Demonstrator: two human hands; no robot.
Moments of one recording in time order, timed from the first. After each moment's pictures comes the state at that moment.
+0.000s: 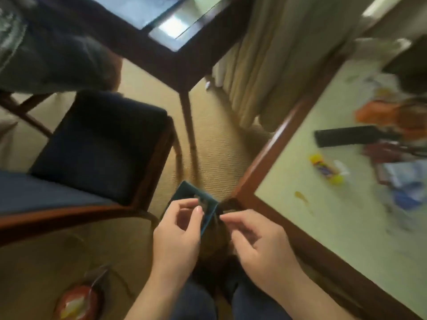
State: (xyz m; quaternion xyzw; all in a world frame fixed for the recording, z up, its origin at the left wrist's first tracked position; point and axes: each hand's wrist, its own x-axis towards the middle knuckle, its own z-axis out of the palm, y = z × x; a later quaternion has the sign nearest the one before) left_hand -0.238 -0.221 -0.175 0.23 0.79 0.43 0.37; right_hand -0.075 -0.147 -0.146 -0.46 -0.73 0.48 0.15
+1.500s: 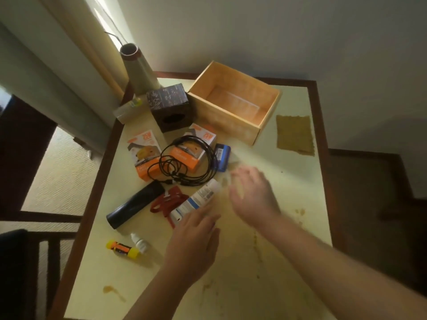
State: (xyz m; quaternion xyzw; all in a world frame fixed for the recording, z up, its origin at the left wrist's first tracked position) left_hand 0.147 0.061 -0.124 0.77 0.56 0.11 0.27; right_hand 0.344 0.130 -0.135 -0.69 -0.67 0.21 0.18
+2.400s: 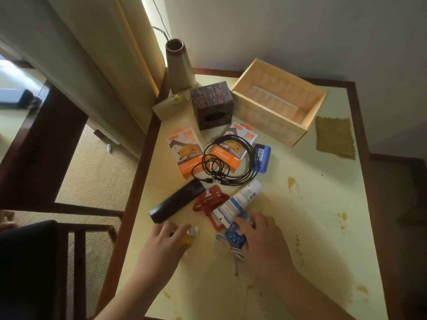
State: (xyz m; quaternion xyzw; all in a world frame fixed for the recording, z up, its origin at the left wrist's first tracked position) left_hand -0.034 0.057 -0.172 0.79 0.59 -0.02 0.15; right_hand 0.241 0.048 -0.164 -0.67 -0.72 0.20 -0.03
